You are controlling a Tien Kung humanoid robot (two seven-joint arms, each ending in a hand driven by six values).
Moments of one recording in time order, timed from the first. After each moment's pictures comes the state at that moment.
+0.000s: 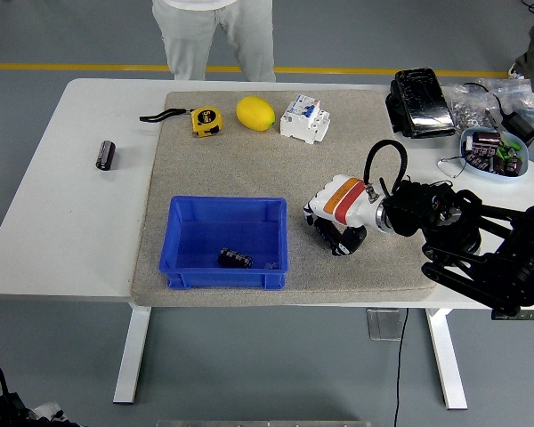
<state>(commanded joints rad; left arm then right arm) -0.28 0.16 -0.45 -0.24 1.23 -0.03 0.22 0.99 -0.28 0.14 1.06 -2.05 0.00 0.01</state>
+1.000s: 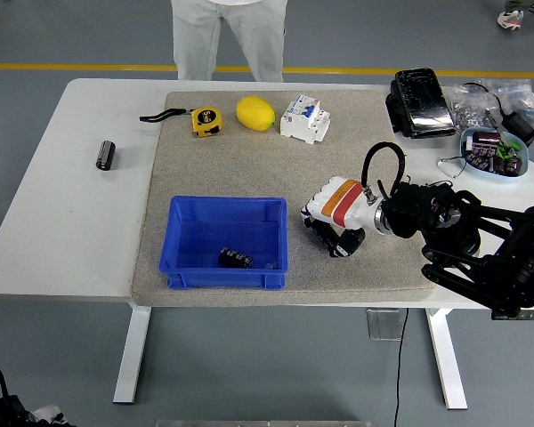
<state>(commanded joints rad) -0.27 0.16 -0.46 -0.24 1.25 -0.04 0.22 0.99 -0.28 0.14 1.07 -2.06 -0.01 0.02</state>
